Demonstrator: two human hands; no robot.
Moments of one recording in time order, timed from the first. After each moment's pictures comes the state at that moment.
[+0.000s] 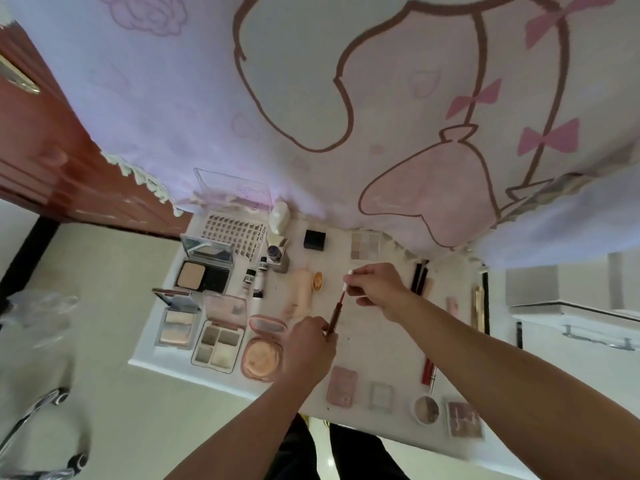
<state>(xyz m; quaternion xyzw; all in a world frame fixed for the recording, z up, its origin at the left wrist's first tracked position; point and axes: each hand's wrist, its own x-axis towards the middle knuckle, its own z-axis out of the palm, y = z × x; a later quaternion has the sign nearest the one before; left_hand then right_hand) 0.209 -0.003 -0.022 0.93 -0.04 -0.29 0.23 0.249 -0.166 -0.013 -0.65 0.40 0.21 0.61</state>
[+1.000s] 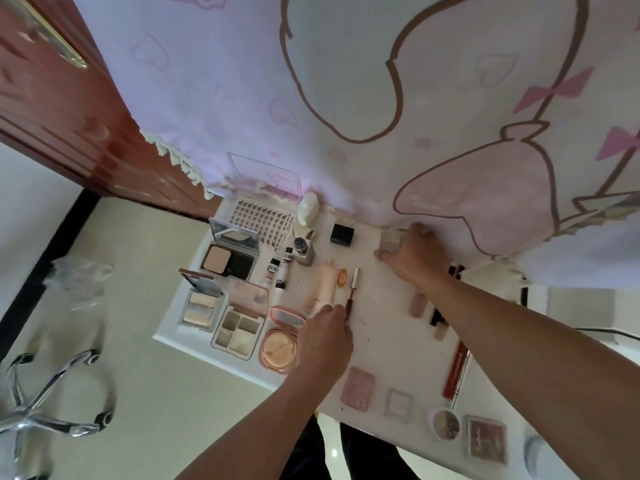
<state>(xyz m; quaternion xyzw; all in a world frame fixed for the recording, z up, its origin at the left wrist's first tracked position) 0.211 -0.008 -0.010 0.95 -0.07 -0.24 0.18 0.297 -0.200 -0.049 -0.92 0.29 0.20 0.18</state>
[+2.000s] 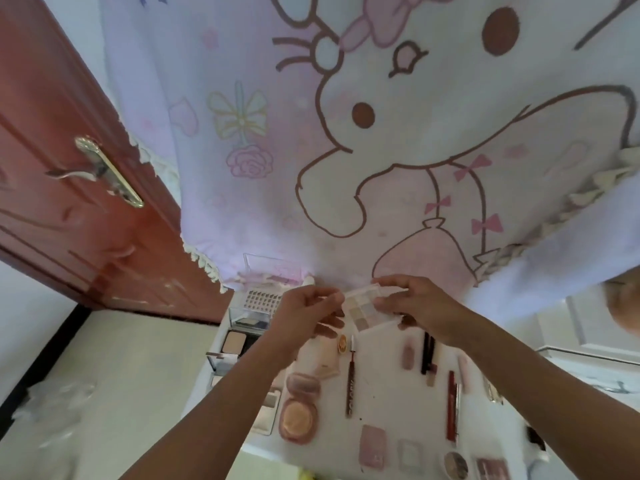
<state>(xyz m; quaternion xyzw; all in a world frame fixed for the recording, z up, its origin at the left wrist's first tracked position) 0.287 0.041 0.153 0.68 -0.01 -0.31 0.66 0.234 -0.177 0.150 -0.71 0.19 0.17 0.66</state>
